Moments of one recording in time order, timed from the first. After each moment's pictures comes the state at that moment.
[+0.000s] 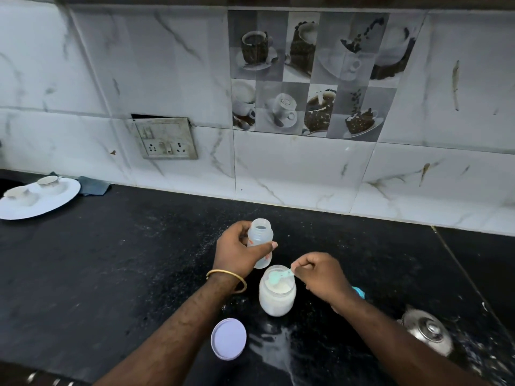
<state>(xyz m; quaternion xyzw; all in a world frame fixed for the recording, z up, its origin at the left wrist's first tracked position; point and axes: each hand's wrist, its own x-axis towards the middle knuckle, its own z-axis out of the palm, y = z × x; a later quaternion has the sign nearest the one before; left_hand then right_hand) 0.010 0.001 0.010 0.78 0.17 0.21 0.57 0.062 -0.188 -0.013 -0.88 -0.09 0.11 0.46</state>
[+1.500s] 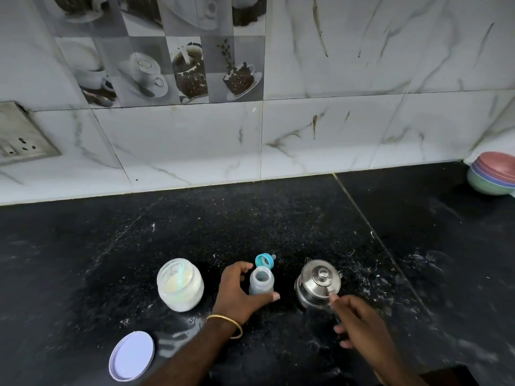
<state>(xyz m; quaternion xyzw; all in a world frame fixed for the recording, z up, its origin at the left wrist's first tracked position) 0.025 -0.179 -0.116 0.83 0.06 -0.02 0.56 -0.032 -0.427 -0.064 -0.80 0.22 0.11 0.54</state>
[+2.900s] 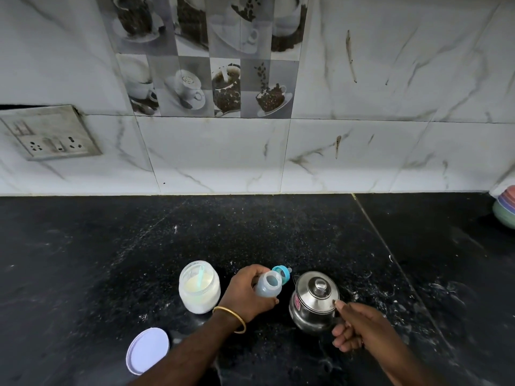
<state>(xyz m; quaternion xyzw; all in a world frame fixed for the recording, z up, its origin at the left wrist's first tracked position) 0.043 -0.154 -0.107 0.84 0.00 -0.02 0.54 -0.007 -0.414 -0.036 -0.75 0.13 0.19 0.62</state>
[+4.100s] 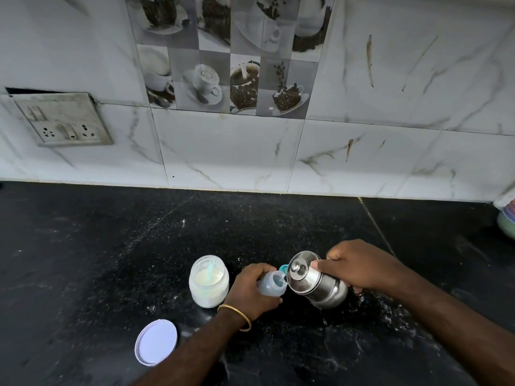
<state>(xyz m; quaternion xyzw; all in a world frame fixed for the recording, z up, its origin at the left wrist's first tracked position) 0.036 -0.143 -0.109 0.84 -0.02 0.02 0.54 0.068 -0.360 0.068 -0.97 -0.14 0.18 0.12</state>
